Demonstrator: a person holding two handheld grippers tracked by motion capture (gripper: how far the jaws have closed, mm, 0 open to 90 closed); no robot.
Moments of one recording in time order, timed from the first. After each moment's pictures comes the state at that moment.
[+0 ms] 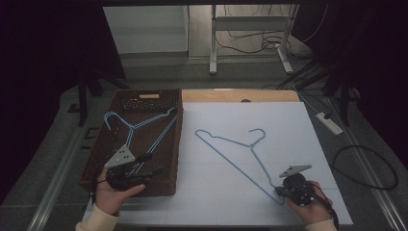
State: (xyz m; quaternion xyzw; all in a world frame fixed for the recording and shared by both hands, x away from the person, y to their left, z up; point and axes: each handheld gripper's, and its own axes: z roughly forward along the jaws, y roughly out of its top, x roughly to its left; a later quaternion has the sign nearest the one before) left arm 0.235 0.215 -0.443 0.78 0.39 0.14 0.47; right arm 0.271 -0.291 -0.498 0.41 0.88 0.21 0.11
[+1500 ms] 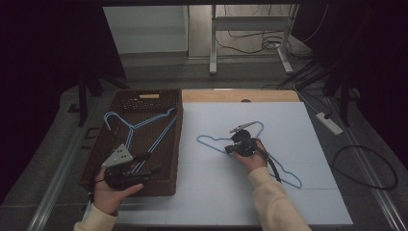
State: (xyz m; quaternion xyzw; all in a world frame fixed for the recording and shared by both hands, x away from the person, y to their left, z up) left arm 0.234 0.219 -0.441 0.78 0.38 0.15 0.47; right arm 0.413 -0.151 -0.517 0.38 0.87 0.31 0.06
